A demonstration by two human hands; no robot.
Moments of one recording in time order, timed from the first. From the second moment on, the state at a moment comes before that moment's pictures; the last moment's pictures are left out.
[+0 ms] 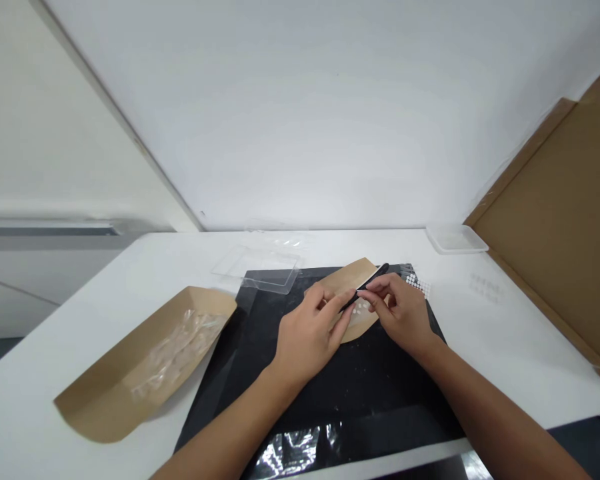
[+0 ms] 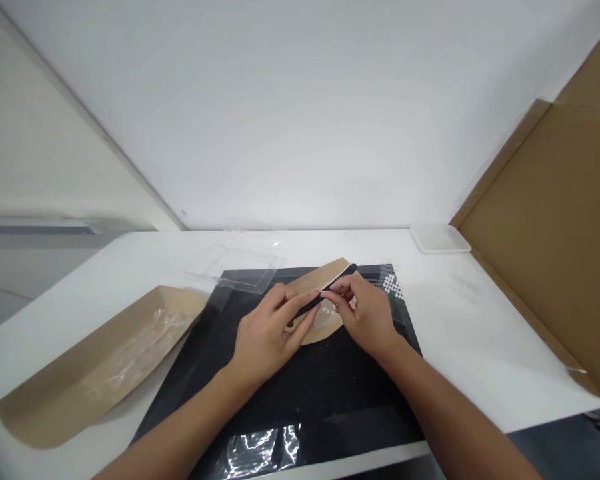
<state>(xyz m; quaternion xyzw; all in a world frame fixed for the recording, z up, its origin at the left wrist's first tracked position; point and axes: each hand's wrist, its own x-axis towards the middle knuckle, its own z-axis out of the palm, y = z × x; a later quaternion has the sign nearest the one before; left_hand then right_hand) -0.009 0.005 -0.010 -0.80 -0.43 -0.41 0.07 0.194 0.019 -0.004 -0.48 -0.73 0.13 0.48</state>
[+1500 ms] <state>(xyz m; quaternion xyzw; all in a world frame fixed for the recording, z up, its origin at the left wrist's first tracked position) -0.018 0.009 -0.015 -0.80 -0.36 -0.48 -0.01 0.193 0.022 -0.003 -0.34 -0.78 0.07 0.53</state>
